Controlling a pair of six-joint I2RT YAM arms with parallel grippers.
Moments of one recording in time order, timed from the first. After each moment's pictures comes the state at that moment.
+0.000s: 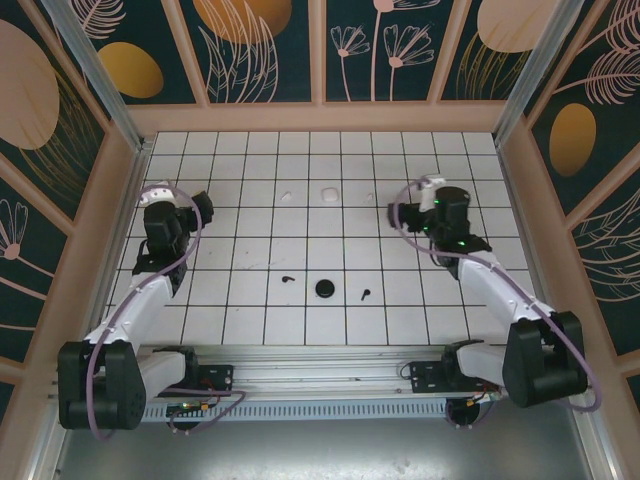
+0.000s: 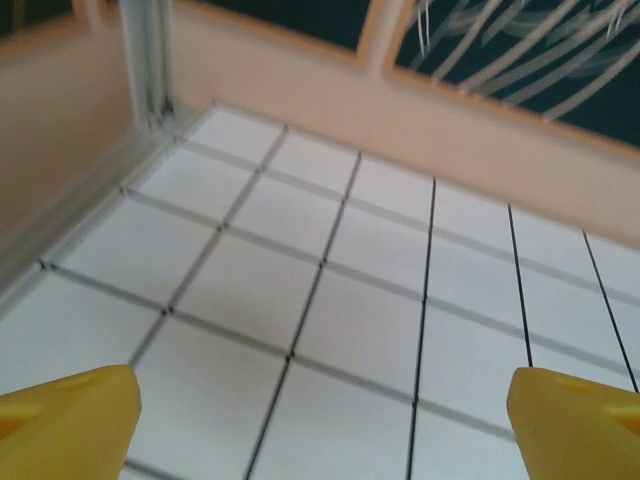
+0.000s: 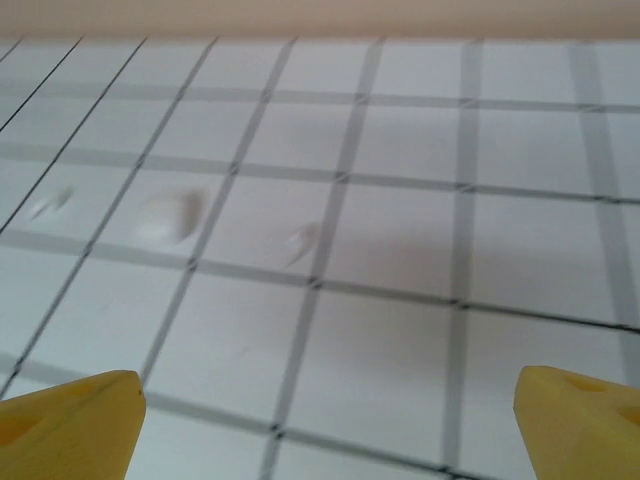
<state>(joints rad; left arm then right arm) -0.02 1.12 0.58 0.16 -0.13 -0.35 0.28 1.23 0.73 -0.05 -0.08 0.08</state>
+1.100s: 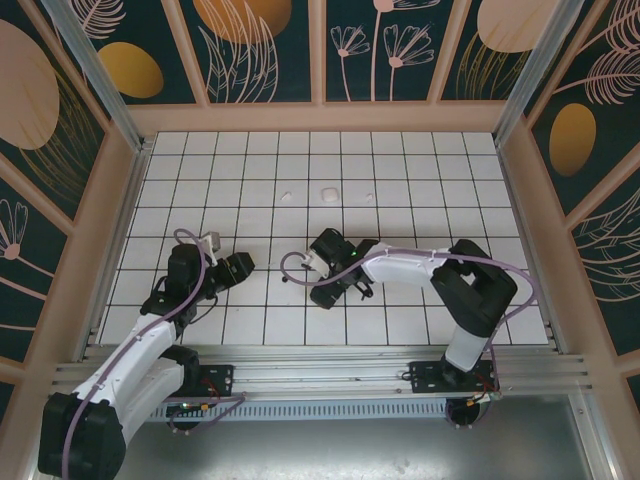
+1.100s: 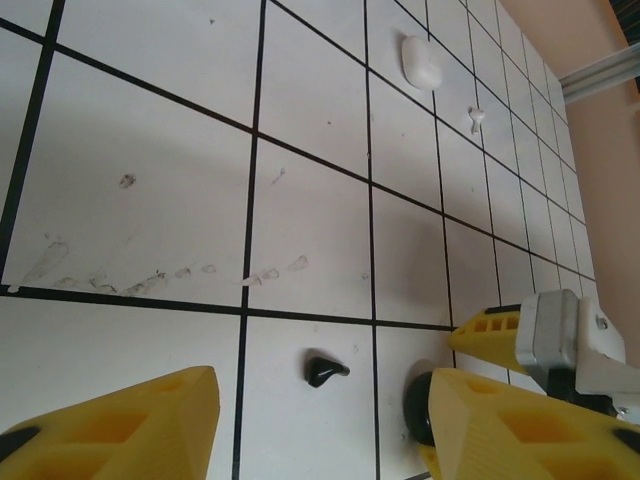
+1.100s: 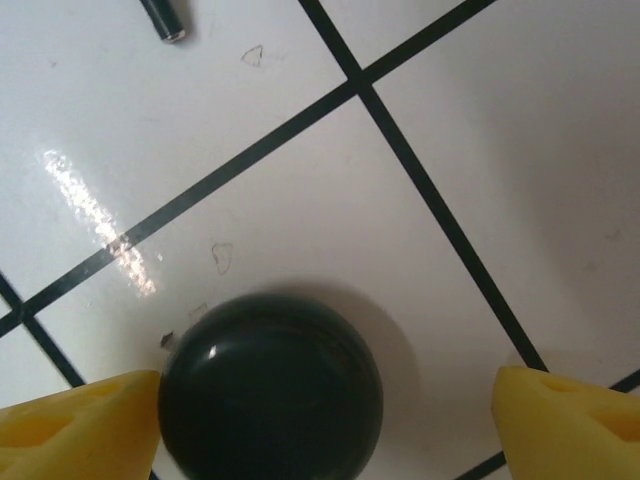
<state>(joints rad) -0.25 0.82 0.33 -0.11 0.37 -0.74 0.92 1.75 1.00 -0.46 -0.02 -0.11</state>
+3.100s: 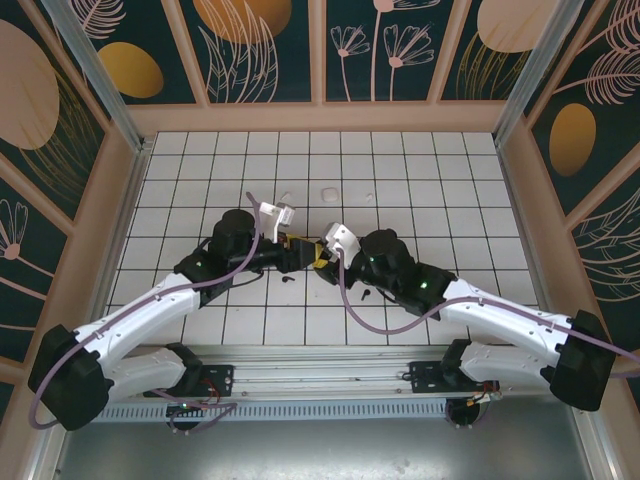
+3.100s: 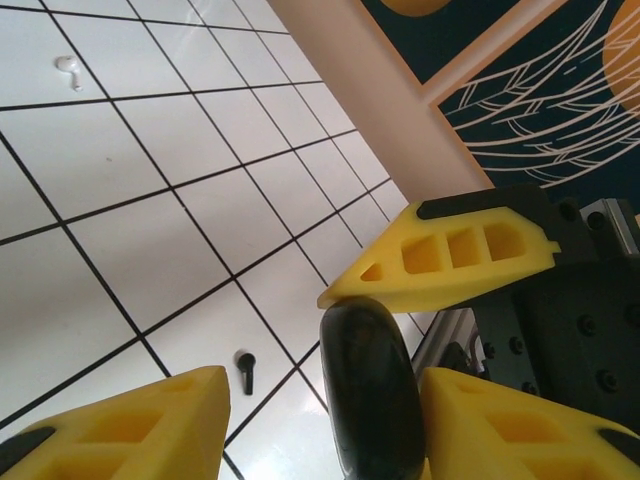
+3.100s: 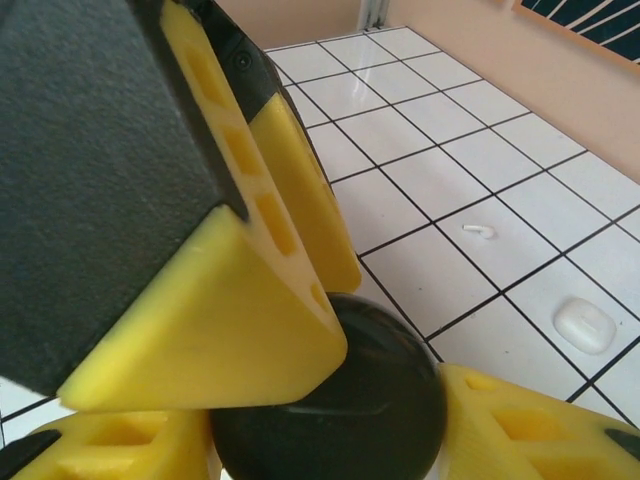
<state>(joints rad) -0.68 1.13 0.74 0.01 0.50 -0.59 0.98 1.08 0.74 -0.05 0.00 -0.14</state>
